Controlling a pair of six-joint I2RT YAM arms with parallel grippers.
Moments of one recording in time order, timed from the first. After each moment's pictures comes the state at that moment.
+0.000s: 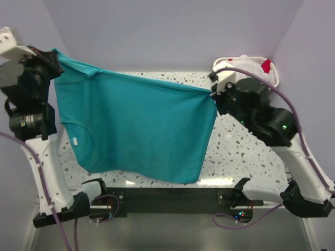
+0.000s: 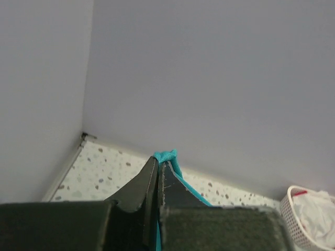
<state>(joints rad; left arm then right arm) 0.26 1.11 1.81 -0.56 0.05 -0.36 0.76 1.15 1.77 -0.97 0.33 -0.16</state>
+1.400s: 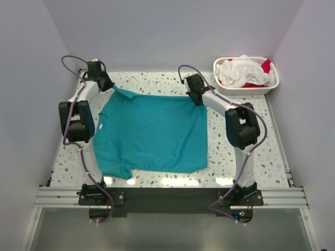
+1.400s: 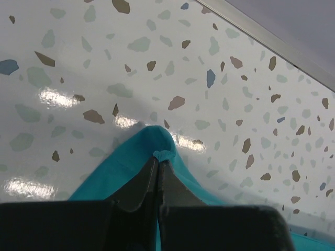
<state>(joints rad) 0.08 2.16 1.73 -0.29 0.05 -0.47 0.41 2.12 1.63 -0.43 0.41 -0.31</state>
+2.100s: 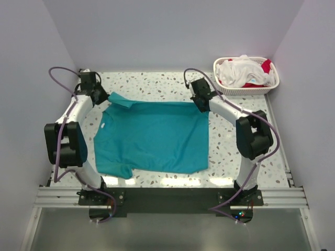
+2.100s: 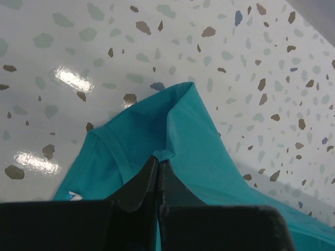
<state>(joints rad) 0.08 1.71 1.30 -0.35 -0.04 -0.52 0.42 1.91 1.43 -0.48 0.38 -0.25</state>
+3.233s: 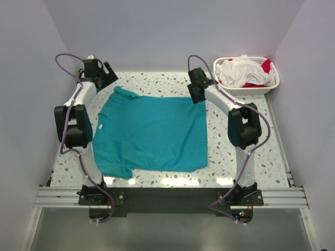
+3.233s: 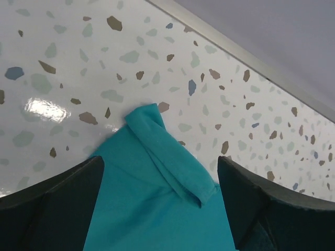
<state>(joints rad) 0.08 2.11 1.69 -0.25 0.06 -0.52 0.40 2.18 1.83 -0.59 0.51 -0.06</state>
